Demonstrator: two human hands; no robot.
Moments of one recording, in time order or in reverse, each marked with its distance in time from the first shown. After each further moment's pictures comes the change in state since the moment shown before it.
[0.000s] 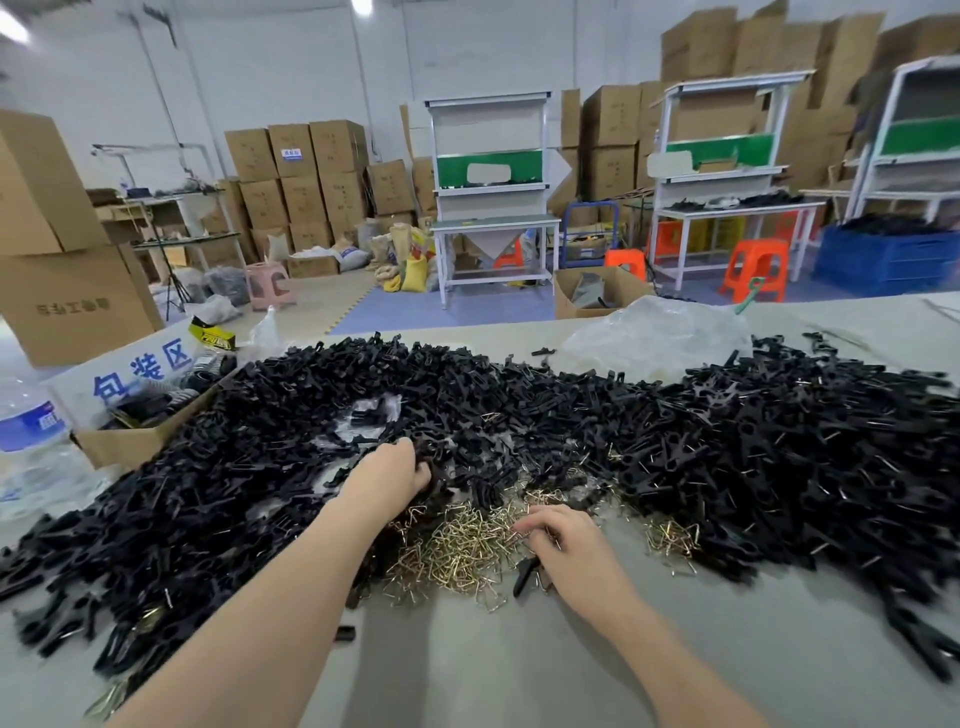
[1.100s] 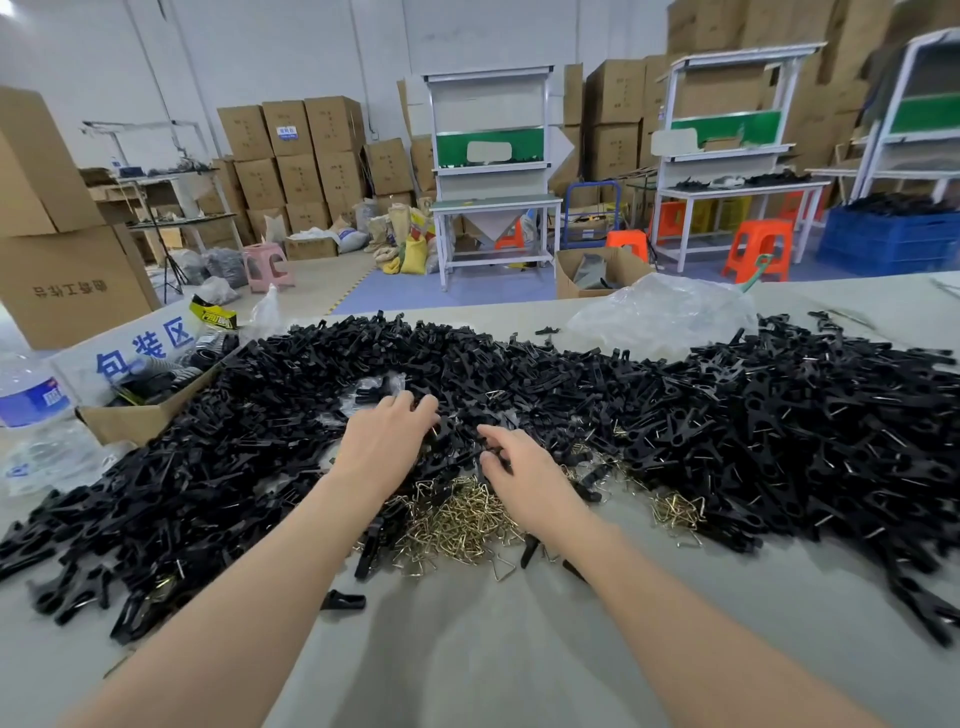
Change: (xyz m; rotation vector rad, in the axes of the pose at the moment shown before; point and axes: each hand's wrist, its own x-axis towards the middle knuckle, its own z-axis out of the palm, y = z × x) left_hand -0.020 -0.007 -0.012 0.406 0.503 0.329; right_hand 0.040 -0.055 0.014 -0.011 -0.033 -0.145
